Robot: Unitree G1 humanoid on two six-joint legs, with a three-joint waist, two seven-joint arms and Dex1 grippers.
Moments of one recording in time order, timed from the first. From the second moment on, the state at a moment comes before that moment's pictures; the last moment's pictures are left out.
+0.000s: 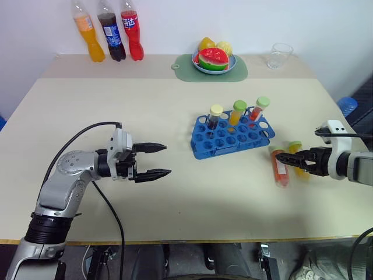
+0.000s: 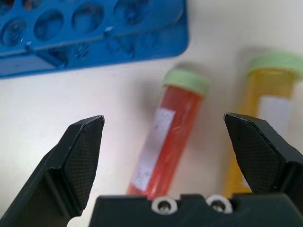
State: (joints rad) left arm -0.27 0.65 0.01 -0.16 -0.53 0.29 -1.22; right arm -0.33 -0.88 -0.35 -0.16 0.56 1.39 0.65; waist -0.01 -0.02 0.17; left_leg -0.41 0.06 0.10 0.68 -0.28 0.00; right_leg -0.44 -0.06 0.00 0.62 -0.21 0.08
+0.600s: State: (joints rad) left arm -0.23 0.66 0.02 -0.20 -0.54 0.30 -1.21; right arm -0.38 -0.85 -0.12 -0.04 0.45 1.22 0.60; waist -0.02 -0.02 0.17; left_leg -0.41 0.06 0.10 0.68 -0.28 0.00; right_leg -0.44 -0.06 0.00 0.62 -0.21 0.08
